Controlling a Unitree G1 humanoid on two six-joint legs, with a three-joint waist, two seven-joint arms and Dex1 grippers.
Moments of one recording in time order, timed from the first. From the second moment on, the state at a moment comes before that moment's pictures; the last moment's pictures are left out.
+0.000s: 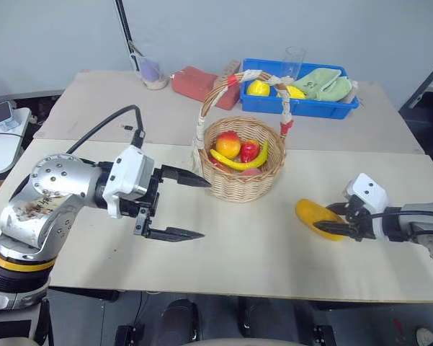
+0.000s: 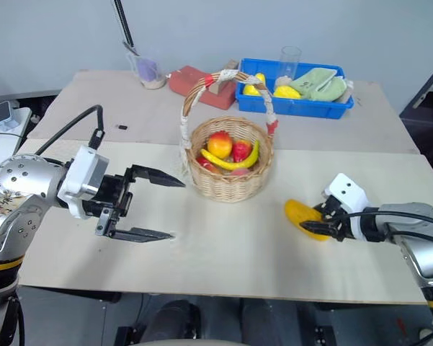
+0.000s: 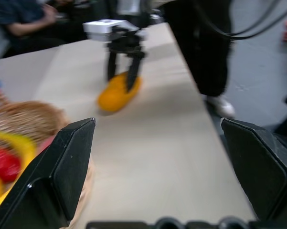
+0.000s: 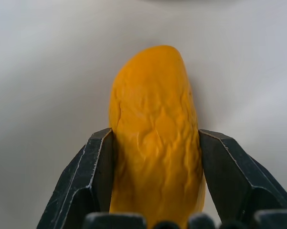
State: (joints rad) left arm -0.44 0.85 0.06 -0.43 -0.67 0.46 -1.30; right arm -0.12 -1.05 -0.10 -0.25 0.41 0.69 1.00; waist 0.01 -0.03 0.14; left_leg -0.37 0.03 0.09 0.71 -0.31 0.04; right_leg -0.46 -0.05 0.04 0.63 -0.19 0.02
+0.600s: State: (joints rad) left arm -0.26 0.90 0.29 -0.43 -0.77 0.53 -1.16; right arm -0.73 -0.79 0.10 -0.34 0.52 0.82 0.86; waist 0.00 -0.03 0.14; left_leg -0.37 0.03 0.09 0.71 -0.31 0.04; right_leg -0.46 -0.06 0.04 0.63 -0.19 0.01
